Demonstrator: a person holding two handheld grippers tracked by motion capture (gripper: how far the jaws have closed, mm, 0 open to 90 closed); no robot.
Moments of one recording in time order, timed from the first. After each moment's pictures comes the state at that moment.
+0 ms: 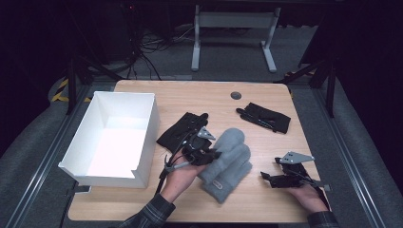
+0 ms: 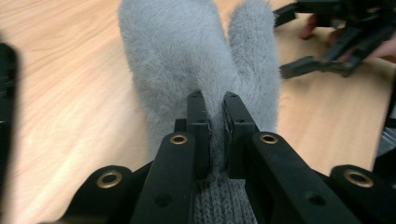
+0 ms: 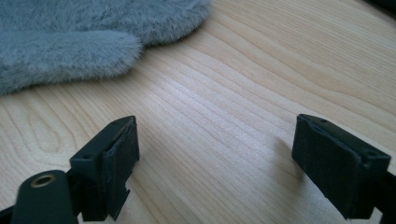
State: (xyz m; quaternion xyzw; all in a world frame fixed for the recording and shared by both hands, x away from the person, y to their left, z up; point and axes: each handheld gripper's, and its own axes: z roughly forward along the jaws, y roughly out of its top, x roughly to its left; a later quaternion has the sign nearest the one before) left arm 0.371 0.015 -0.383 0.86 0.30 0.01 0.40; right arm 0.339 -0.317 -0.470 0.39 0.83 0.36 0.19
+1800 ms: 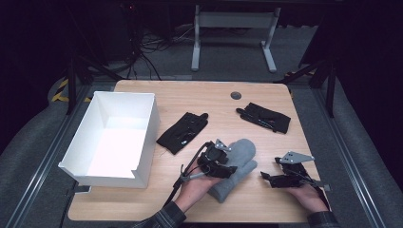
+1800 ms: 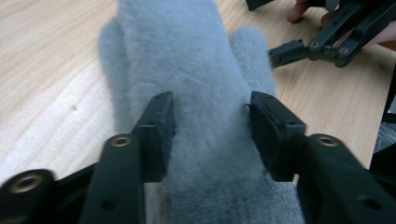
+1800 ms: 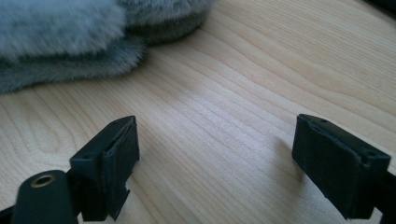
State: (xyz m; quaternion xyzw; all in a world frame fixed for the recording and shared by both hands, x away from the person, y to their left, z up) left arm 0.362 -0.019 -0.409 0.87 0.31 0.00 0.39; right arm 0.340 -0.317 -0.470 0.39 0.83 0.36 0.19
